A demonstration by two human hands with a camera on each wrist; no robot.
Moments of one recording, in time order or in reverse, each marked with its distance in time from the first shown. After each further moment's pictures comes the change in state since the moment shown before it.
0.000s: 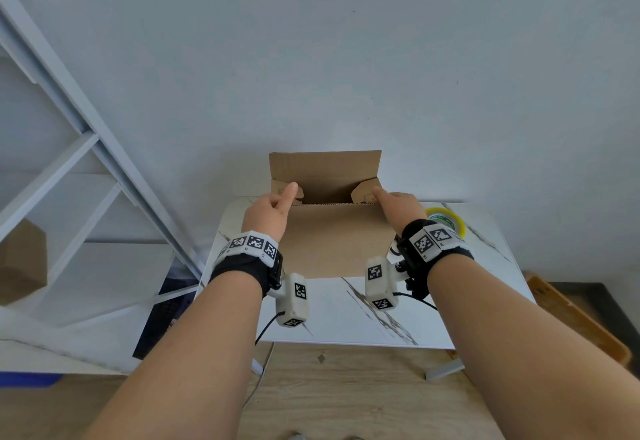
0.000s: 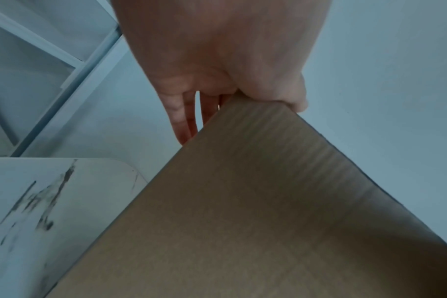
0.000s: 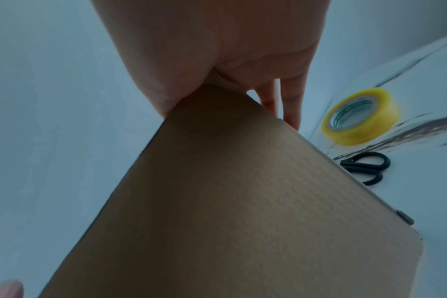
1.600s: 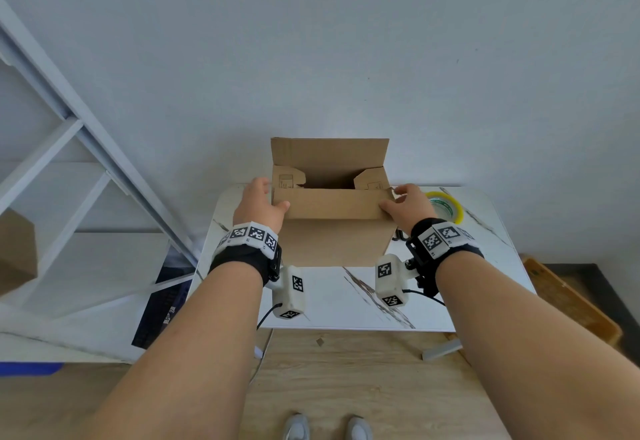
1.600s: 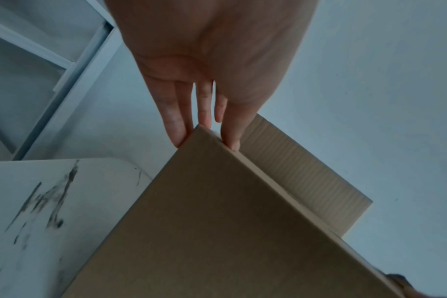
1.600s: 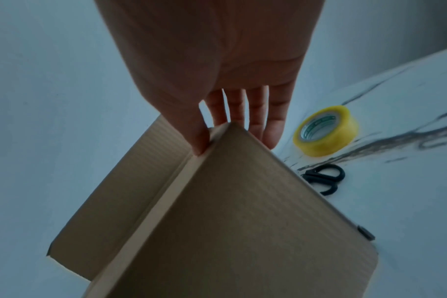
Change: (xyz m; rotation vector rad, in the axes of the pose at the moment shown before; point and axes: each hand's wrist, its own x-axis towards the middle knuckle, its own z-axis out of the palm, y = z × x) left_hand 0.013 -0.025 0.013 0.133 0.068 0.027; right_hand 0.008 0.041 0.002 -0.033 0.066 -0.071
